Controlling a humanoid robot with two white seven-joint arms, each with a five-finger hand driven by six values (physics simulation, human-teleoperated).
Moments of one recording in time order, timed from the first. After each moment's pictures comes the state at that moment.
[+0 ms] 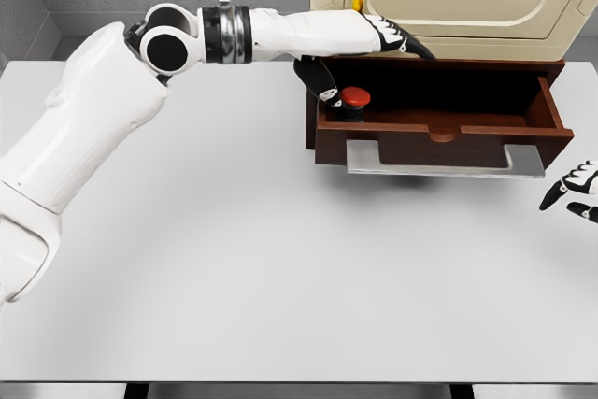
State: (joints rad) left arm -1.11 0.21 -0.84 -1.04 -0.10 -0.64 -0.61; right arm 0.31 -0.99 -0.31 -1.76 0.11 -0.61 0.53
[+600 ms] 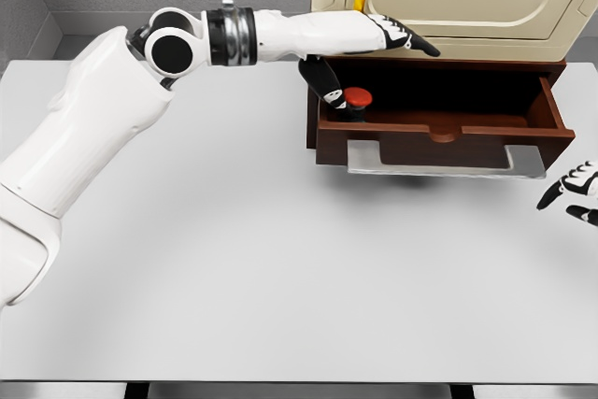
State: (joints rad) left arm -1.10 0.22 -0.85 -1.09 -0.08 -0.56 -0.61; right arm 0.31 -0.98 -0.32 -1.76 0.11 -0.61 0.53
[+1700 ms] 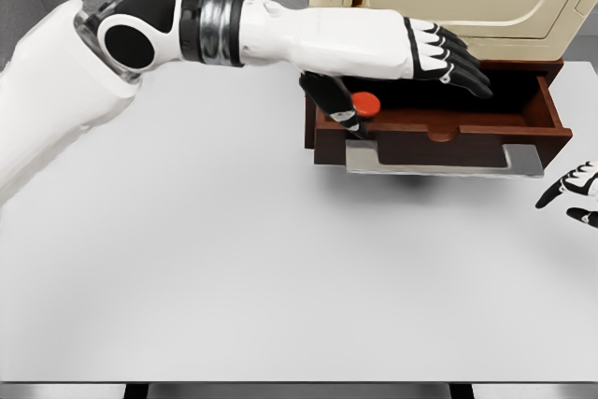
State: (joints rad) left arm -1.18 0.40 -0.96 -1.48 0.13 -0.61 -0.61; right arm 0.32 -0.98 -0.32 -1.76 0.11 -0.61 0.53
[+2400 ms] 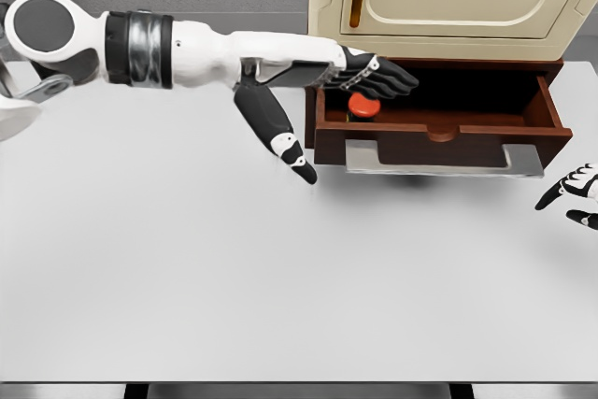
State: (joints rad) left arm -1.34 0.71 -1.23 -1.76 0.91 0.11 -0.55; right arm 0.32 -0.98 -0.32 -1.76 0.11 -0.61 0.53
